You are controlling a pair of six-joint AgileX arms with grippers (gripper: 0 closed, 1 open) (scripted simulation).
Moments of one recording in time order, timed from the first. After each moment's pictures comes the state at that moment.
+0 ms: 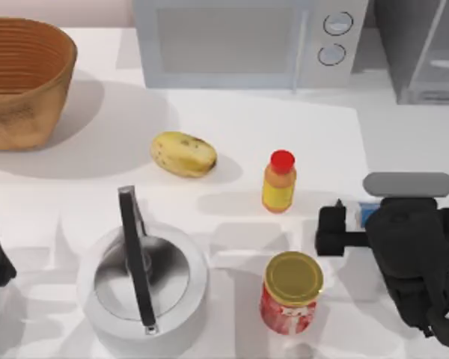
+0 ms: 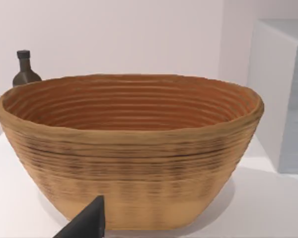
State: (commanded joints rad) left arm 0.00 0.00 0.00 0.00 0.00 0.00; right arm 0.69 1.65 0.42 0.60 0.62 0.41
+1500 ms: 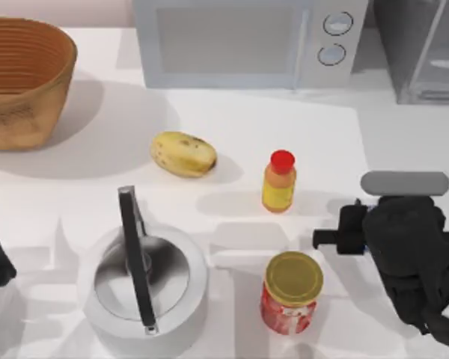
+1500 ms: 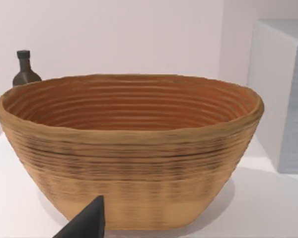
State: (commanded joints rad) left arm 0.00 0.00 0.00 0.00 0.00 0.00; right arm 0.69 1.67 0.42 0.62 0.62 0.41
